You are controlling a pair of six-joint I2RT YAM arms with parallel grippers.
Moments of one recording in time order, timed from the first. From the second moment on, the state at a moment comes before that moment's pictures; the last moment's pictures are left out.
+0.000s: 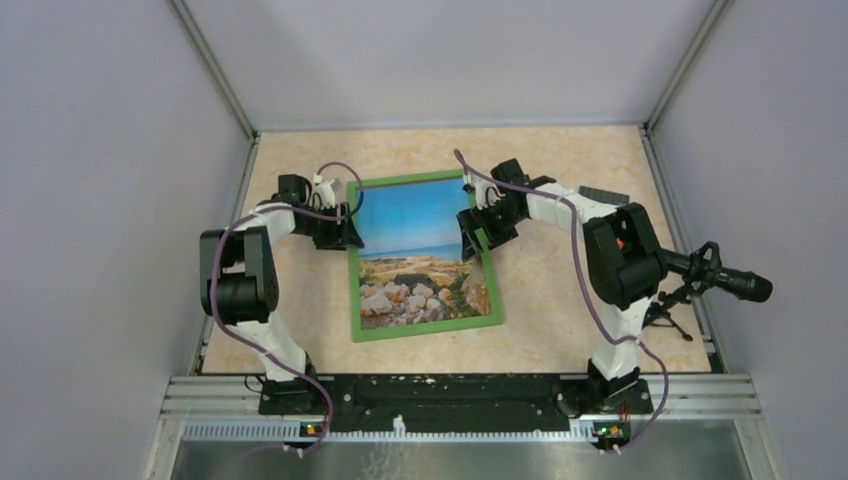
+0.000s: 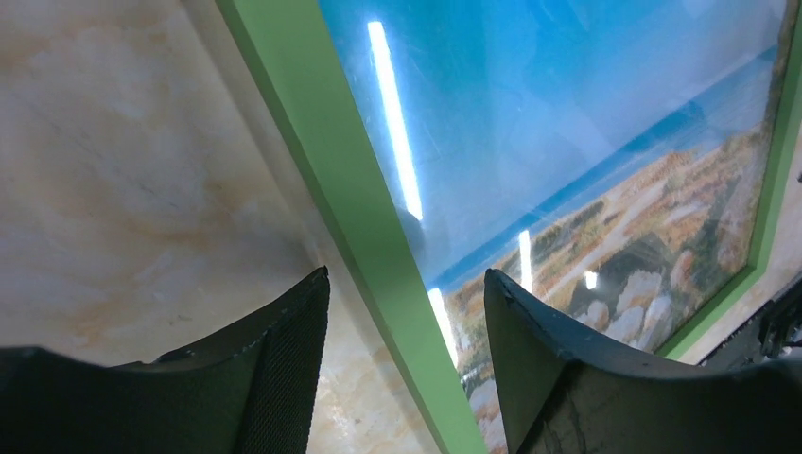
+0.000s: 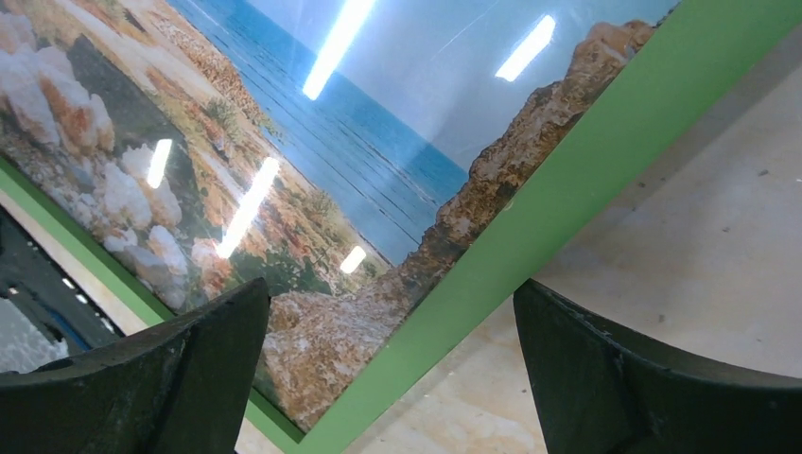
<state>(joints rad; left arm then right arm) 0.08 1.77 1.07 -0.45 0.63 0.04 0.45 1.93 1.35 -0.60 -0.48 -0.07</state>
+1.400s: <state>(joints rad) -0.87 1.33 0.69 -0.43 0.31 0.61 0.45 1.70 1.34 -0.55 -0.24 0.31</state>
